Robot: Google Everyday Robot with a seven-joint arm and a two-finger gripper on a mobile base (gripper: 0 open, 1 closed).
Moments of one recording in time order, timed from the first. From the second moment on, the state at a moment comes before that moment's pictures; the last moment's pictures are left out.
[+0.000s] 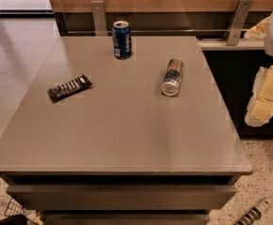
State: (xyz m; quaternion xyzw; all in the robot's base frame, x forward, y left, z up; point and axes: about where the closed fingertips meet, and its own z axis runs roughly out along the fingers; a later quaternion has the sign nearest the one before) arm 0.438 -0.214 0.985 -0.60 0.78 -0.04 0.17
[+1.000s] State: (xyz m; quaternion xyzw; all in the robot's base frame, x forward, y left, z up) arm 0.510 -0.264 0.970 -0.46 0.86 0.07 0.23
